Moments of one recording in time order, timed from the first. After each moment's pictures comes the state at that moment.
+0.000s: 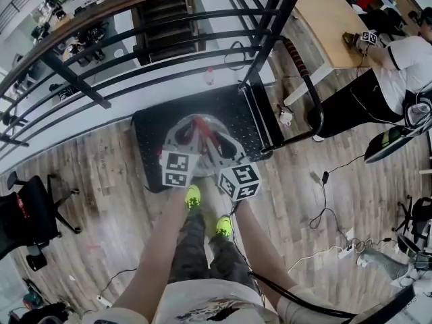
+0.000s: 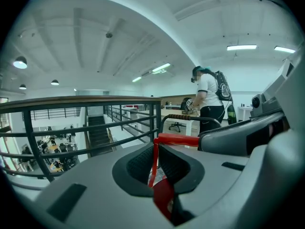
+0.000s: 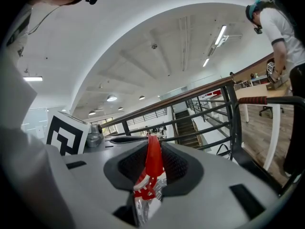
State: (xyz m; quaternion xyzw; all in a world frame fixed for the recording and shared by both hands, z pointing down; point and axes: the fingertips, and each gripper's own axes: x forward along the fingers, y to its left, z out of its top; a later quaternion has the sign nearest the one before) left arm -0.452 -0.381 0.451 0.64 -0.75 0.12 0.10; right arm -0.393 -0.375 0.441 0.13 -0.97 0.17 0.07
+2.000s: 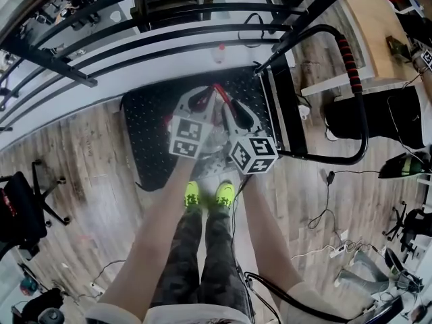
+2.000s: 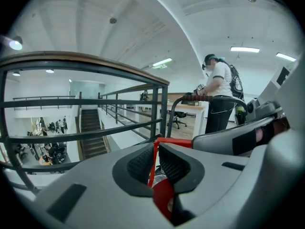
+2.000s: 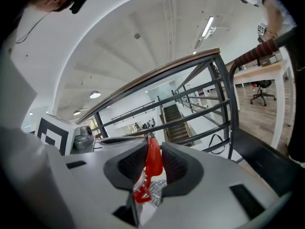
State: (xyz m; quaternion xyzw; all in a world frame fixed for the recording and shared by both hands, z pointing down) left arm -0.589 -0.535 0.619 0.67 -0.73 0.11 0.13; right arm -0.532 -0.540 0.614 0.19 -0.95 0.21 0.10
